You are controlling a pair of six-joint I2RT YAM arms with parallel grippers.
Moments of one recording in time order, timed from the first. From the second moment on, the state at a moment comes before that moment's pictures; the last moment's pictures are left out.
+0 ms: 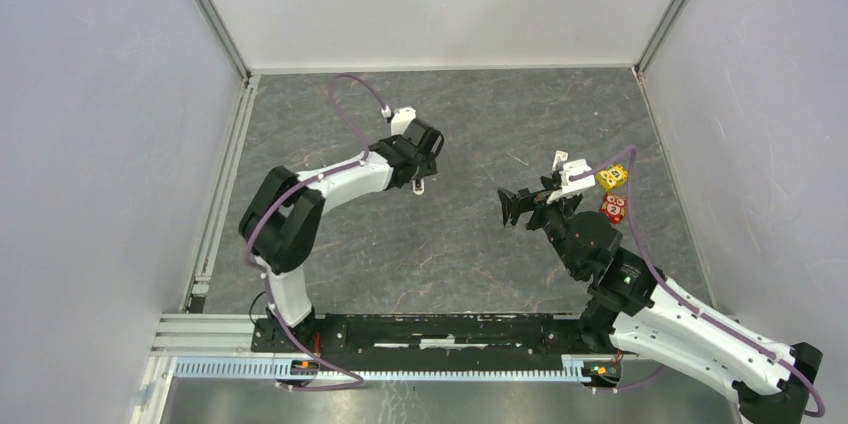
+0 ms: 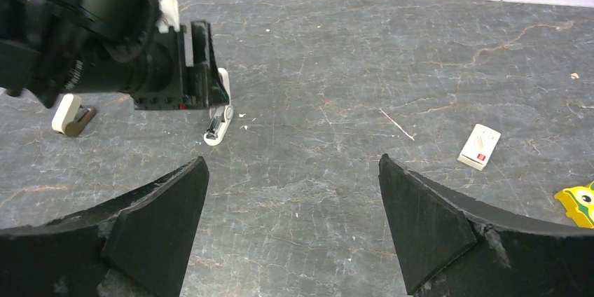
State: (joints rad) left arm -0.67 1.87 1.24 -0.31 -0.47 -0.72; right arm 0.92 0.58 0.53 -0.04 0.58 0.18
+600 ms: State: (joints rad) left arm -0.25 1.42 1.02 -0.49 -0.35 -0.56; right arm 0.92 0.54 0.53 -0.03 0.54 0.19
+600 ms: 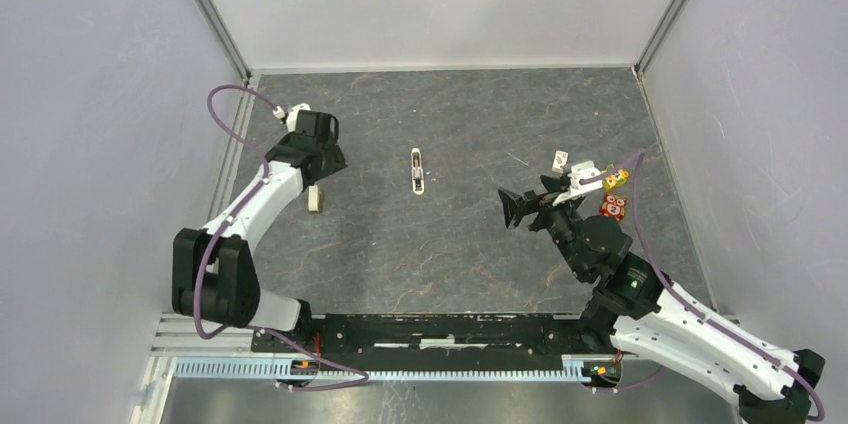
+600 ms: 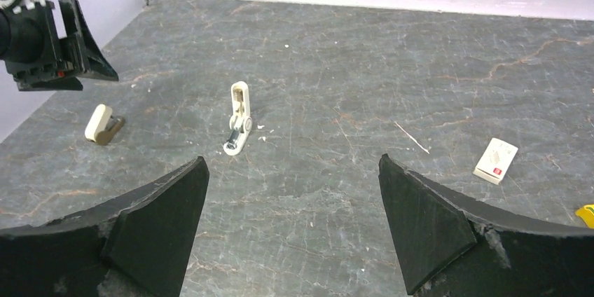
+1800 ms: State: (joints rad) left arm -0.07 1.63 1.03 -0.55 -0.25 -0.30; right arm 0.92 0.49 0.50 0.01 0.51 0.19
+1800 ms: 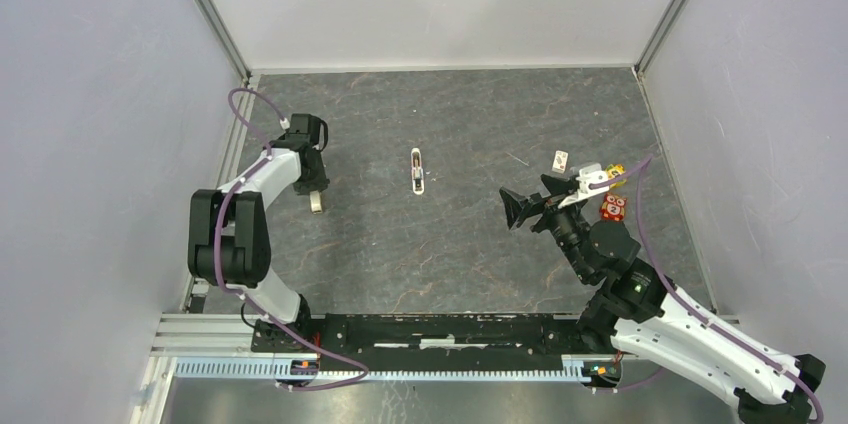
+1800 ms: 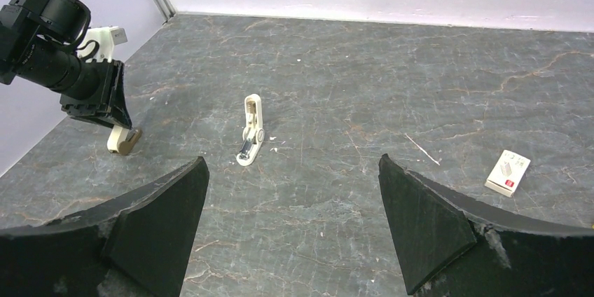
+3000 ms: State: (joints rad) left arm -0.46 1.05 0.87 -0.28 0.58 -0.21; right arm 0.87 0.95 0.68 0.01 -0.18 -0.04
